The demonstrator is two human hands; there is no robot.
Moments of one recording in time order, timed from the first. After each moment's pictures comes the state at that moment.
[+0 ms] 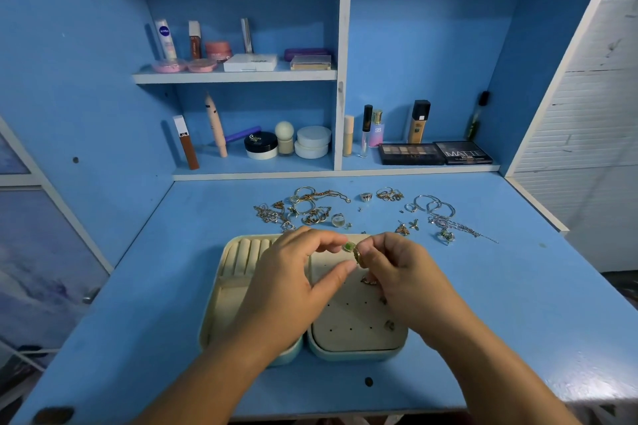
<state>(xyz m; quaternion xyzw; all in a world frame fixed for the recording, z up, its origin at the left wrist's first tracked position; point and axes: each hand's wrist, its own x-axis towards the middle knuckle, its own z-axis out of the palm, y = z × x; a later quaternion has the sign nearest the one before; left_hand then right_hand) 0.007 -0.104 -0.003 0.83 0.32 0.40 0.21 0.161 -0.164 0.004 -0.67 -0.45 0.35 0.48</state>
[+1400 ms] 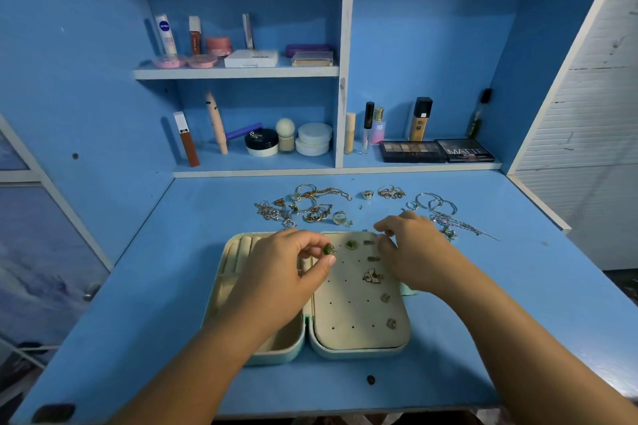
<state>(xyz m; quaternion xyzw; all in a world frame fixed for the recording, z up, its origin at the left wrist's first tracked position) 0.000 -0.097 0.006 0.82 0.40 0.33 0.22 0.203 -0.128 0.001 -0.78 -0.58 0.13 0.17</state>
